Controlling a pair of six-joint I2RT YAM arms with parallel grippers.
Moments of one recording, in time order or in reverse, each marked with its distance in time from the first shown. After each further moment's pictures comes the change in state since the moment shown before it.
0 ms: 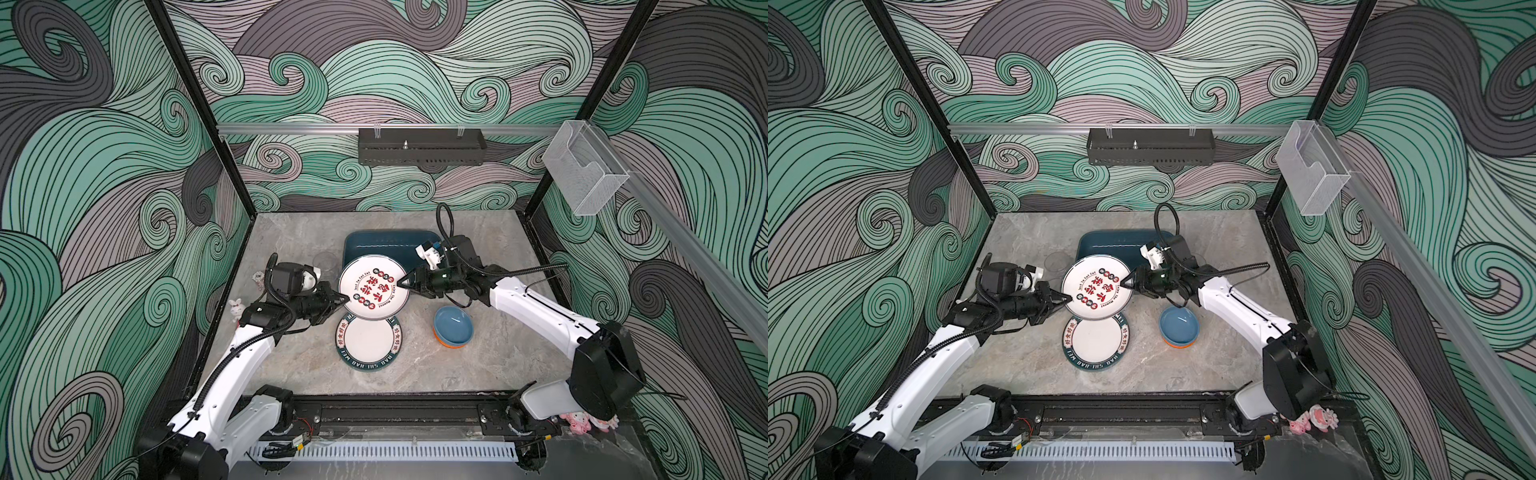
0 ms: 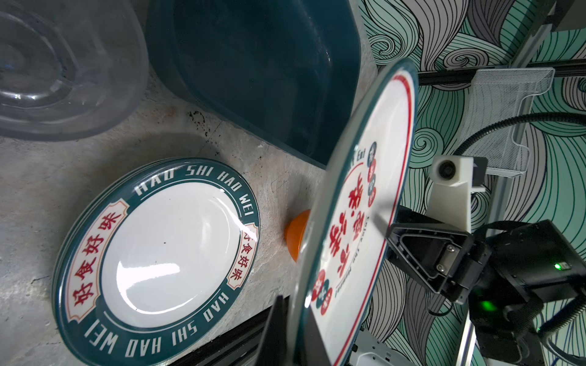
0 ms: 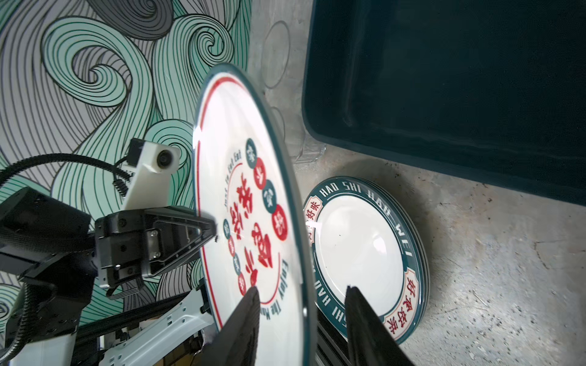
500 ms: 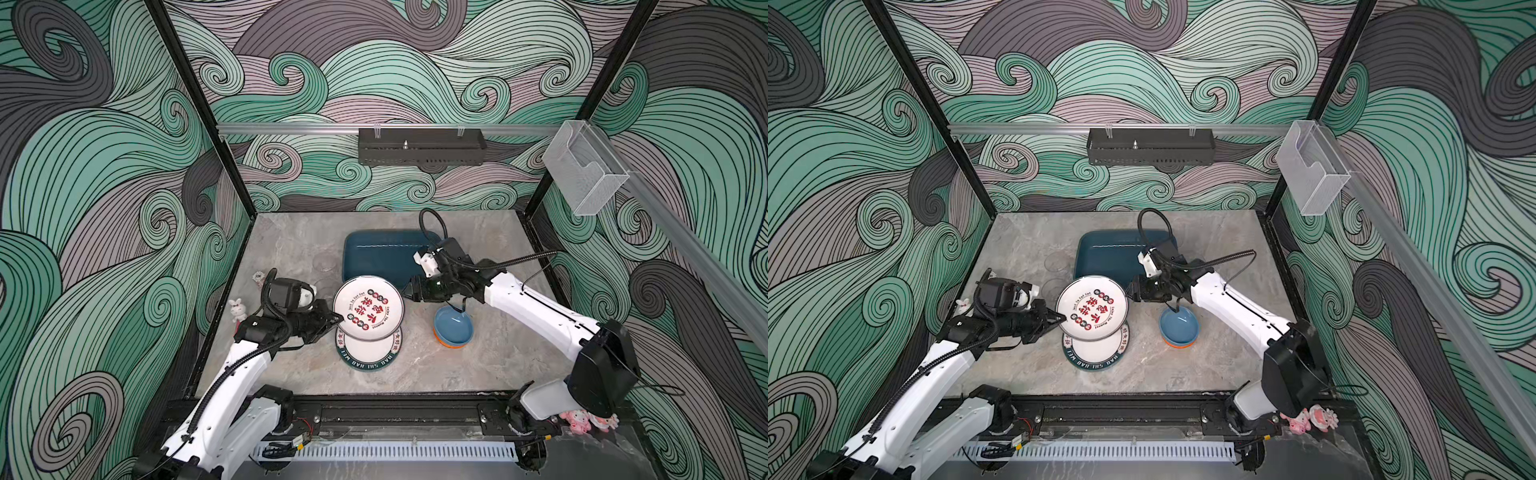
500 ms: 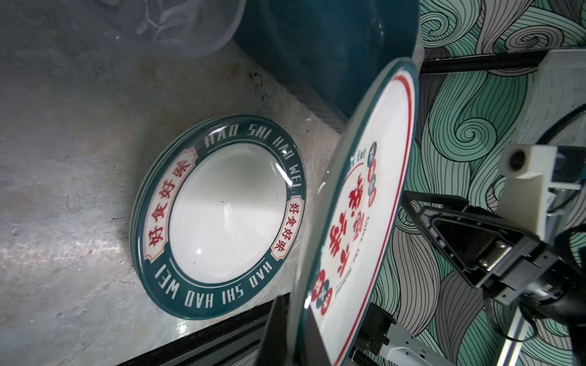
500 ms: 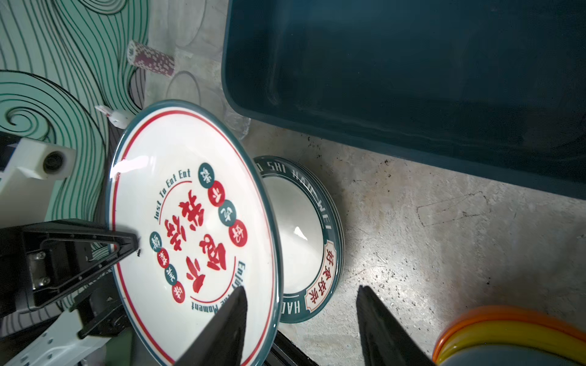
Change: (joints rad) left arm 0.000 -0.119 -0.077 -0.146 -0.040 0.051; right arm 0.076 0.011 0.104 -0.325 0.278 -0.210
